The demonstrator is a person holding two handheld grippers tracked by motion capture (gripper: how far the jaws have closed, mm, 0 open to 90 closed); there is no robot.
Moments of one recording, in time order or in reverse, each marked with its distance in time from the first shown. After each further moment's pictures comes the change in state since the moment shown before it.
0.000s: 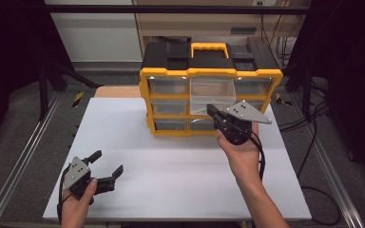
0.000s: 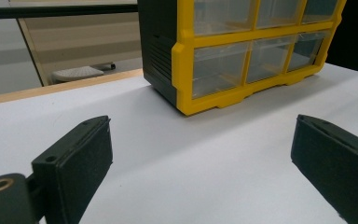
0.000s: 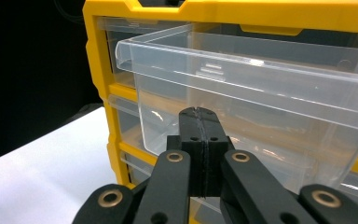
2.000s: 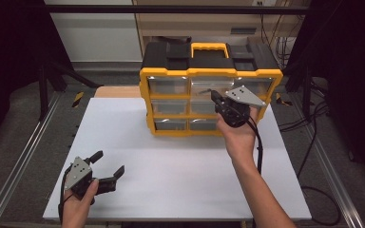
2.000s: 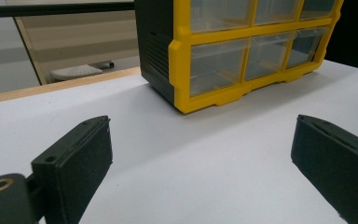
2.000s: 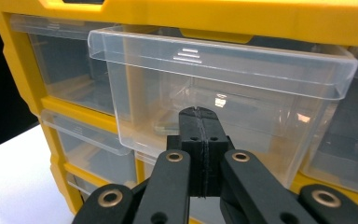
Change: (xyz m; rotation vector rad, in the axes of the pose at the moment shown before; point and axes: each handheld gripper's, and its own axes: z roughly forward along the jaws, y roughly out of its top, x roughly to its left) left arm -0.002 -0.001 0.002 0.011 -0.005 0.005; right arm -0.027 0.008 0.038 0.013 -0.116 0.003
